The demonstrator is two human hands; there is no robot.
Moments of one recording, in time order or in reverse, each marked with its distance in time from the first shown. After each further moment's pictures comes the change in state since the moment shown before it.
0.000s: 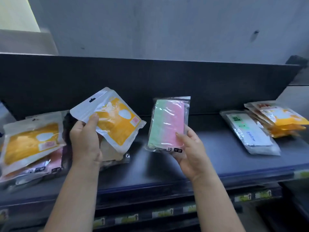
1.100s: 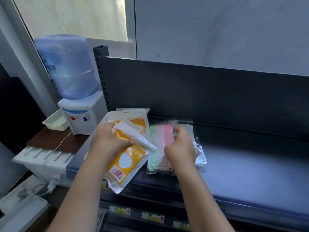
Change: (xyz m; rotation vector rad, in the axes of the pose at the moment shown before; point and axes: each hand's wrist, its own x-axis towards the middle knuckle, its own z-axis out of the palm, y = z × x) left_hand 0.066 0.096 -0.187 1.285 -0.004 0.062; right_hand -0.005 0.126 0.223 -1.205 0.023 -0.112
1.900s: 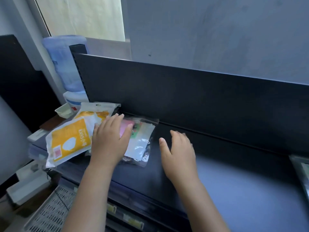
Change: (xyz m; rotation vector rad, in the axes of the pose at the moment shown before) left_hand -0.094 0.137 0.144 0.279 0.334 0.186; right_hand 0.064 0.137 -0.149 -0.193 -0.135 -0.424
